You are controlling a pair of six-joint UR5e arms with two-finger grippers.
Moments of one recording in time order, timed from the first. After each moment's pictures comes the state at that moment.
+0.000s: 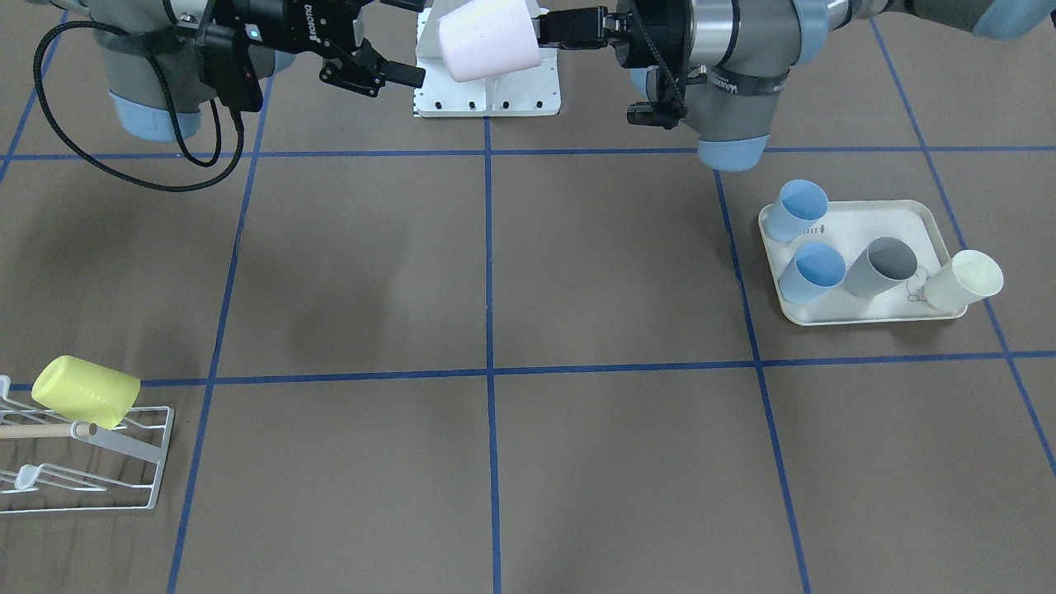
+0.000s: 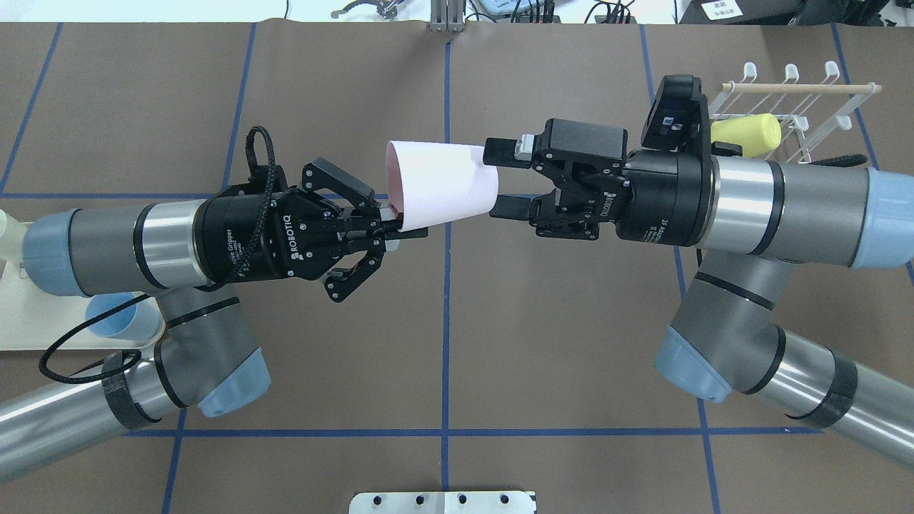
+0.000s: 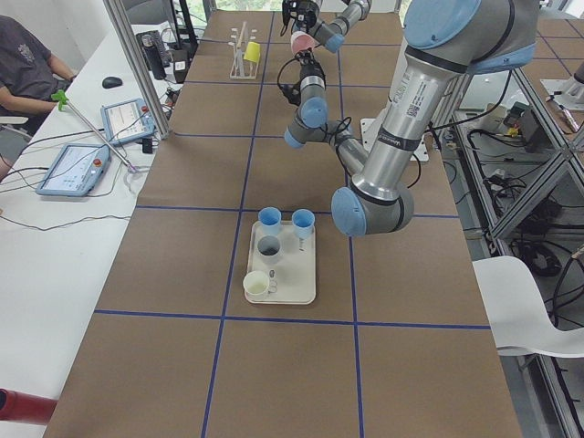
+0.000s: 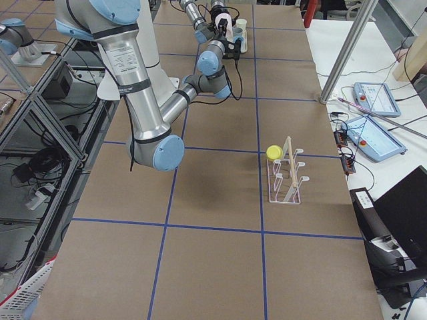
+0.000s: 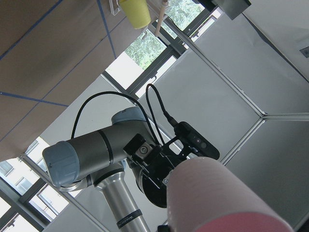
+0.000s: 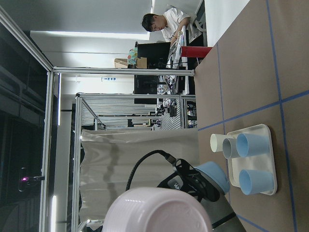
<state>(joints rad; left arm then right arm) -0.55 -2.10 -1.65 -3.46 -1.85 -2.77 0.64 -1.15 1.83 0.00 1.88 1.98</state>
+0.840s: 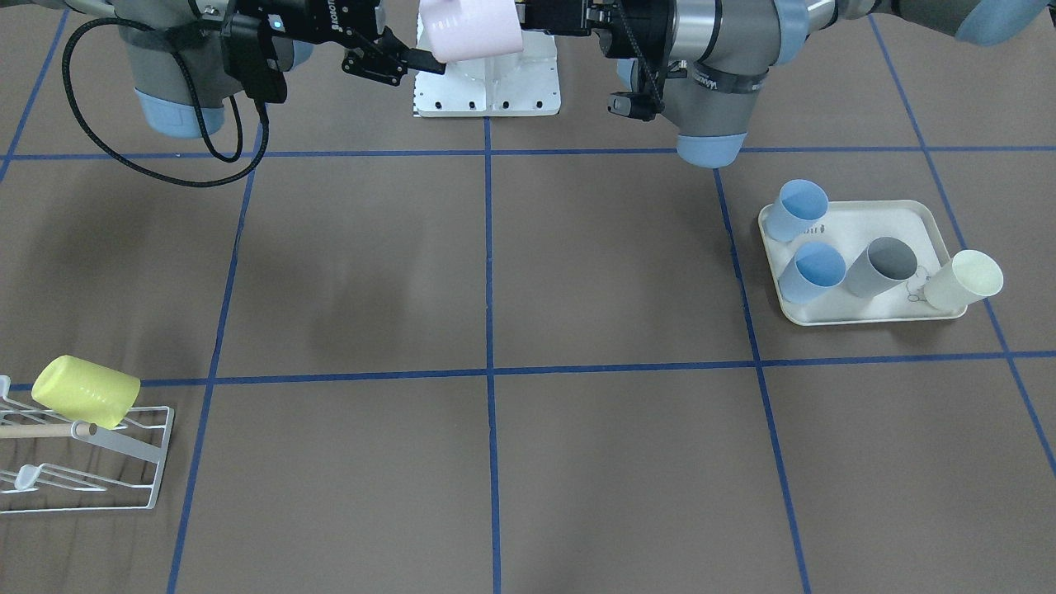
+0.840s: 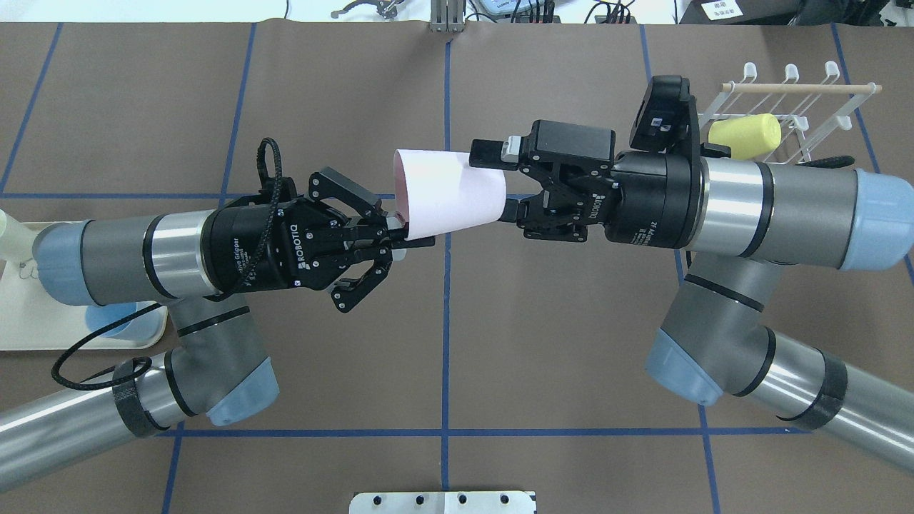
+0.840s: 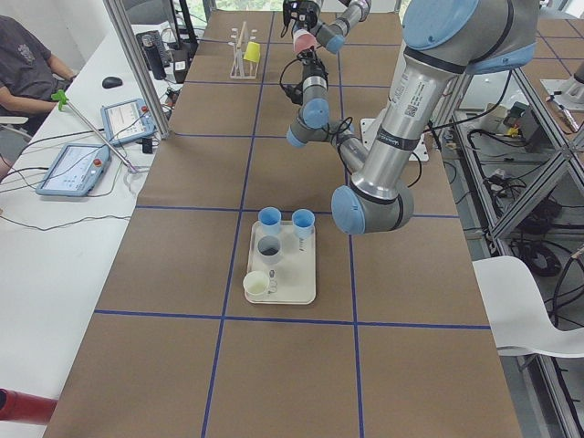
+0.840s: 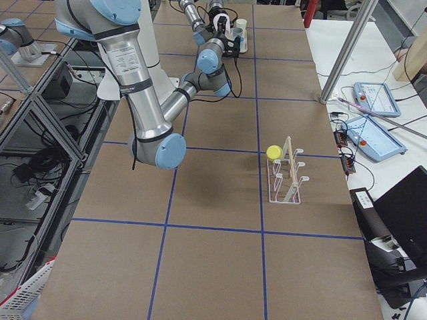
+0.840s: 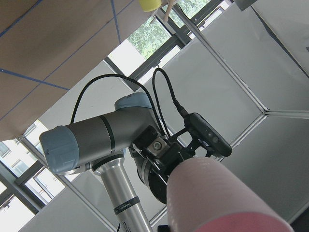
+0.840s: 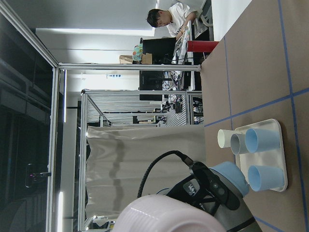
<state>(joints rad) -0.53 -2.11 -1.63 -3.50 -1.83 -2.79 0.63 -1.14 1.83 0.00 1.88 1.98</state>
